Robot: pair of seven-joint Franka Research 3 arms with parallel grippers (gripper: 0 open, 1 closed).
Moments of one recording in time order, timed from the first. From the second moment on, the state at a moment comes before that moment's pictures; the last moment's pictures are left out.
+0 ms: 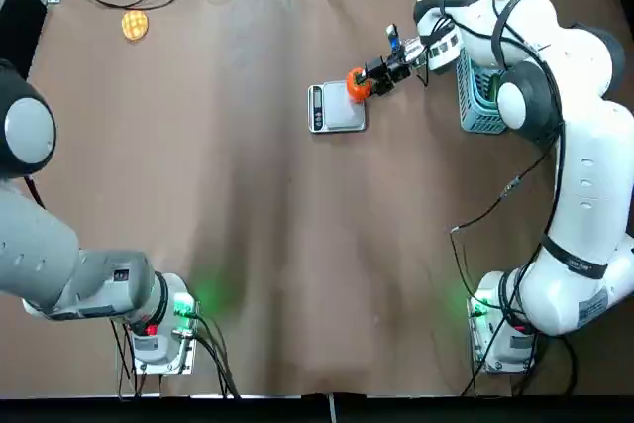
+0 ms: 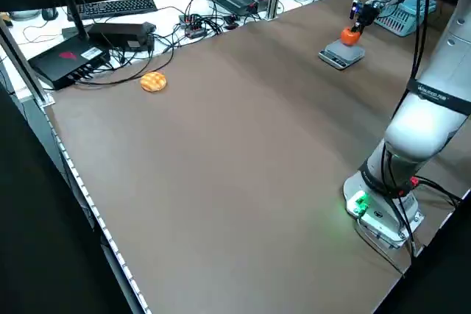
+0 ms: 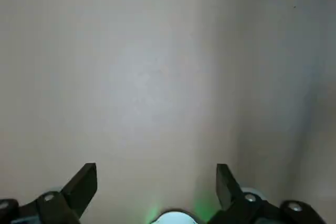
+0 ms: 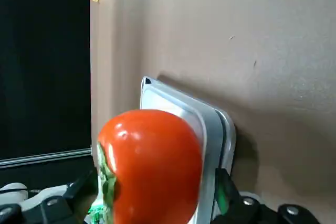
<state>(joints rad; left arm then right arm) 0.05 0.11 -0.10 -1.50 0.05 1.46 -0.03 0.39 0.74 -0.05 -1.78 1.45 2.02 -0.92</state>
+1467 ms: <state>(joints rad) -0.07 -0.08 0.08 -1.63 0.02 1.48 -0.09 0.38 0.36 -0.29 -1.65 0.52 1.84 -0.35</state>
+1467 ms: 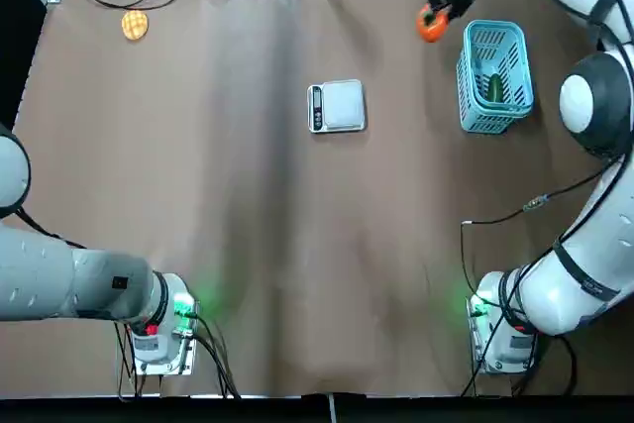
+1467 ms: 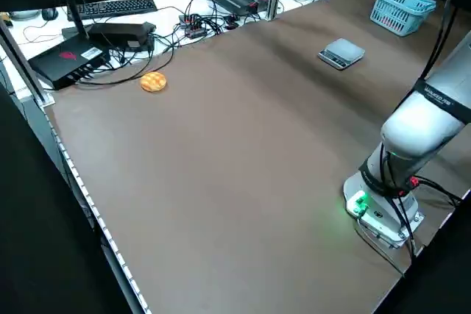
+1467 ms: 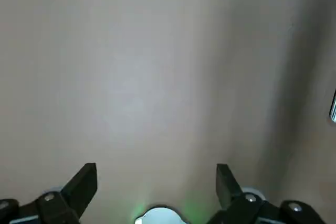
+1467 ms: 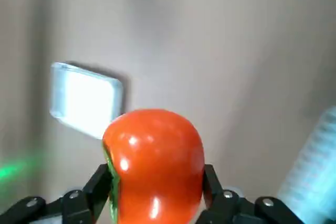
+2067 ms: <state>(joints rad) -0.07 -0.08 0.08 -1.64 0.02 1.48 0.04 0.37 0.37 -0.39 -1.62 0.10 1.79 -0.15</state>
